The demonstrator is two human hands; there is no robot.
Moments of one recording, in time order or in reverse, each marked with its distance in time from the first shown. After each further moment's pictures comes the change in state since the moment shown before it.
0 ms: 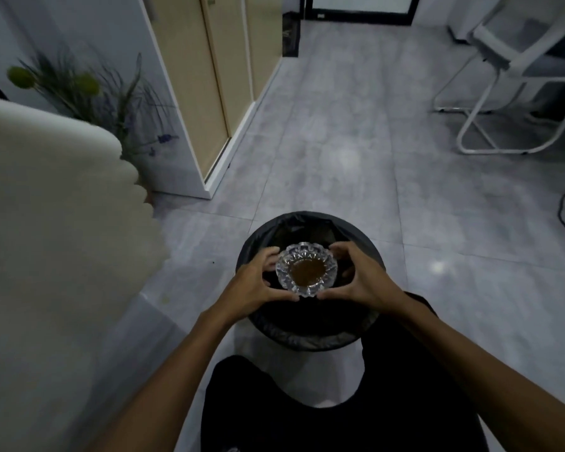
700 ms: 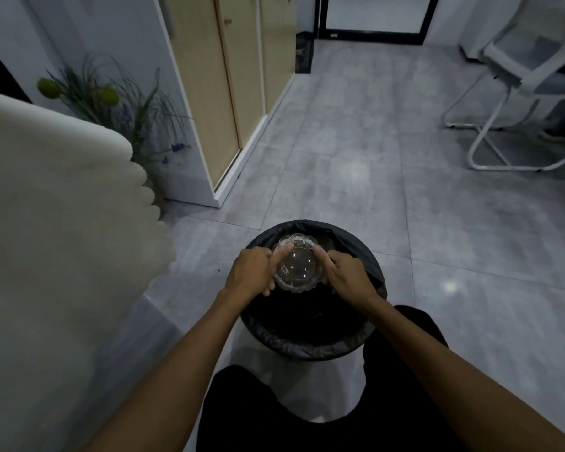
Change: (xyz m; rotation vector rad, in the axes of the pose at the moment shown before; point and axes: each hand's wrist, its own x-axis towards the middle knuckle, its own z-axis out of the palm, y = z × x) left_hand 0.034 0.027 -0.006 0.262 0.209 -0.207; right_hand 0.039 -0.016 0.032 0.116 0.156 0.201
